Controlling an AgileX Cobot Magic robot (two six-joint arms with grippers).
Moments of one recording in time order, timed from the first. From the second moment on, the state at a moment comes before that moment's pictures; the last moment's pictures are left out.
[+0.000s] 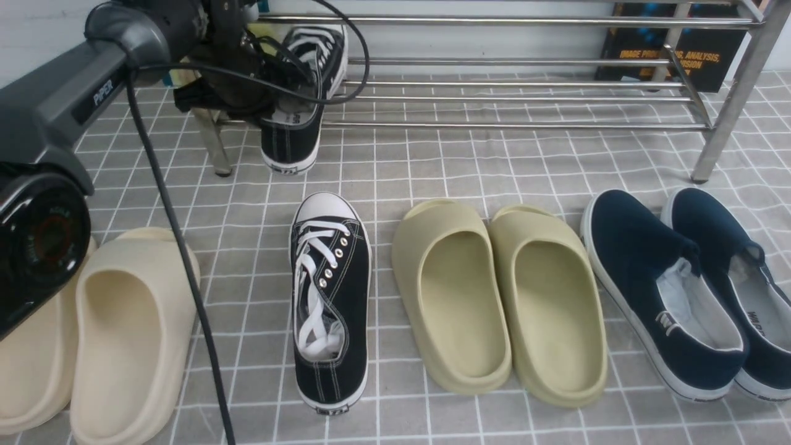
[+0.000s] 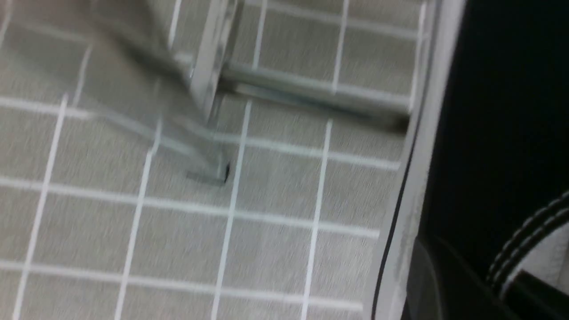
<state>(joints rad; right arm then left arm) -0.02 -0.01 0.02 -0.08 0.38 0.21 -0.18 2.21 -2.08 0.05 0.85 -0.42</state>
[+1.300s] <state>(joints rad) -0.02 -0.01 0.02 -0.08 0.38 0.21 -0.19 1.80 -2.01 0.05 1.24 -0.27</state>
